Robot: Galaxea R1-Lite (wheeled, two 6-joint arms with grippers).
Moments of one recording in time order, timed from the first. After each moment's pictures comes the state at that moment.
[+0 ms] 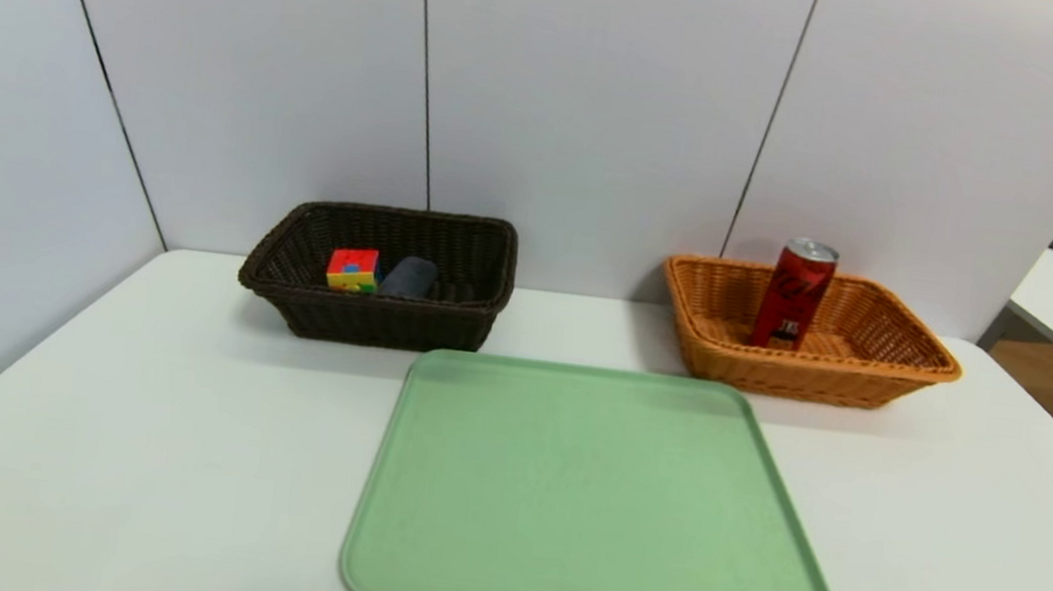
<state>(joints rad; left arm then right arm) 0.01 0.00 0.00 0.00 0.02 -0.05 0.00 0.00 -0.08 0.10 0.16 -0.07</state>
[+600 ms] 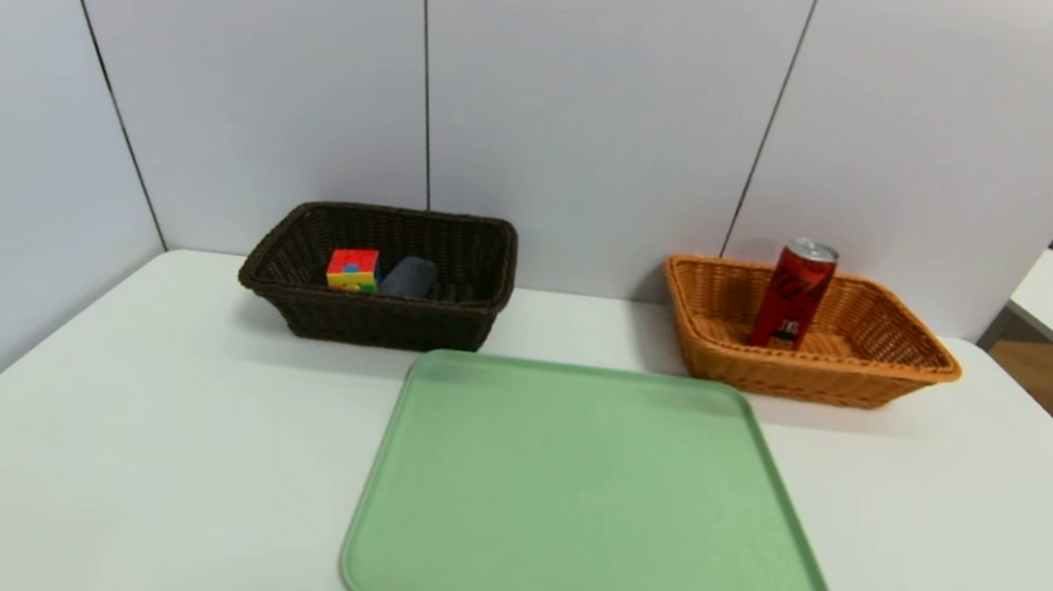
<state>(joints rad) 0.01 0.00 0.00 0.00 0.02 -0.05 0.00 0.00 -0.01 0.03 -0.01 0.00</state>
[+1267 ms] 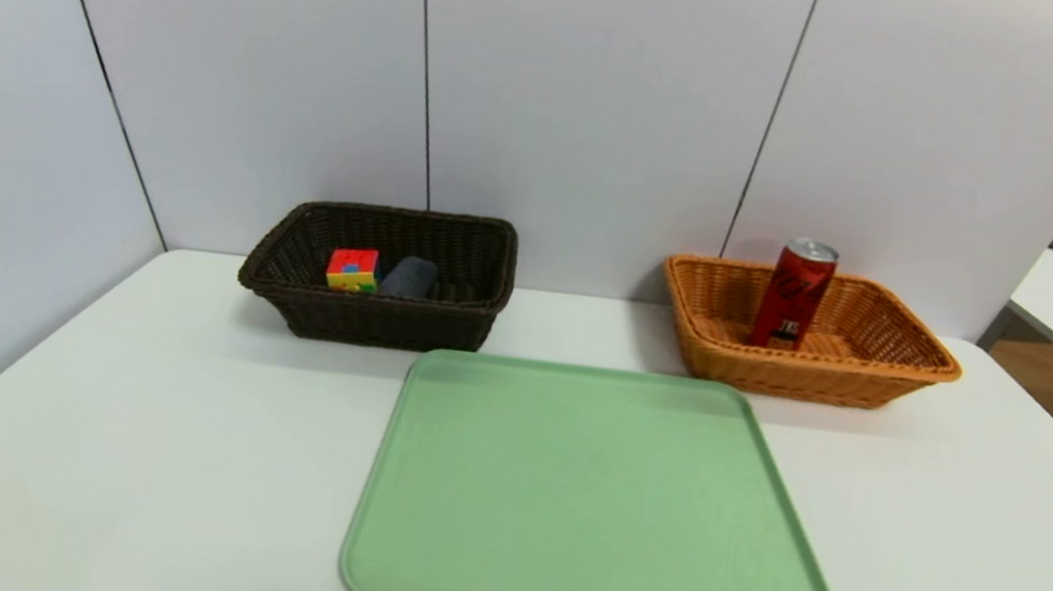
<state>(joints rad) 0.01 0.00 0.00 0.00 0.02 -0.05 0.00 0.00 -0.01 0.02 -0.01 0.00</state>
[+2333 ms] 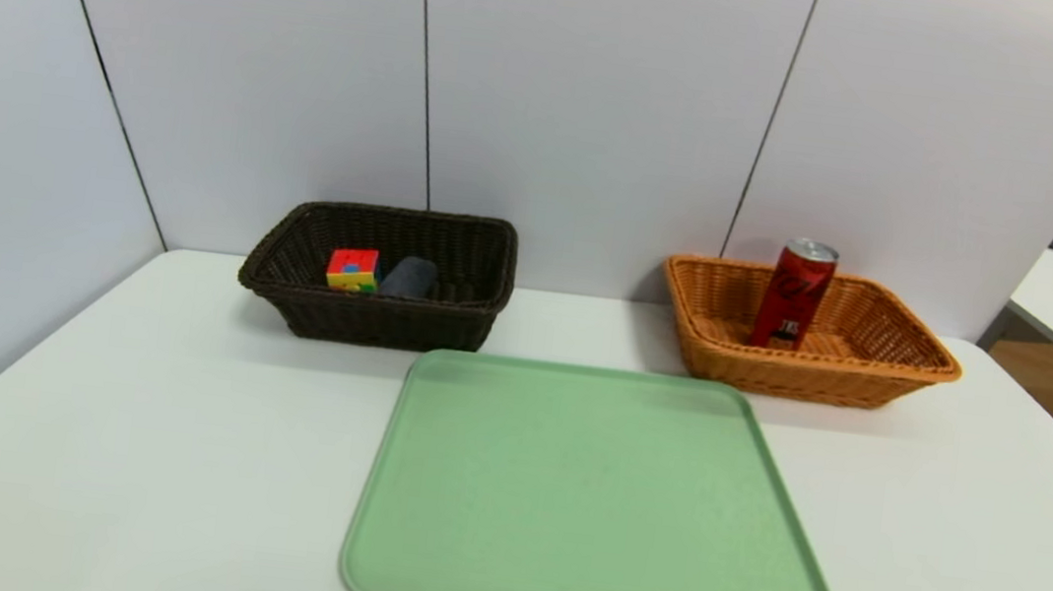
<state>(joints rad) 0.01 0.00 0.00 0.00 0.02 -0.05 0.00 0.00 -0.01 0.02 -0.01 0.00</state>
